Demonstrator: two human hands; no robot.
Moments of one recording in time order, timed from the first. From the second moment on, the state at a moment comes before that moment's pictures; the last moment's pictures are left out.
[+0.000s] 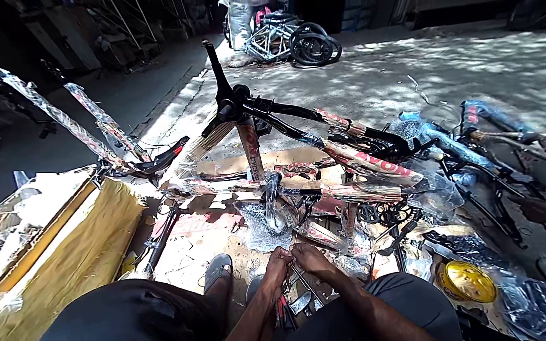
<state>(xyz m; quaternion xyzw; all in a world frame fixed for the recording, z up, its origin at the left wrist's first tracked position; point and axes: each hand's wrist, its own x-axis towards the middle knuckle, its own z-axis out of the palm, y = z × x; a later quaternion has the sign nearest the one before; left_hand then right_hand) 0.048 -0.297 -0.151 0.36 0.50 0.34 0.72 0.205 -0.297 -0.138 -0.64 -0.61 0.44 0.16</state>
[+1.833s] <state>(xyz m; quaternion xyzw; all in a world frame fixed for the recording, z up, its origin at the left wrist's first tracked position) 0.072 -0.156 -0.092 0.57 0.44 0.15 0.68 0.244 -0.369 -0.134 -0.73 -0.50 0.31 0.34</state>
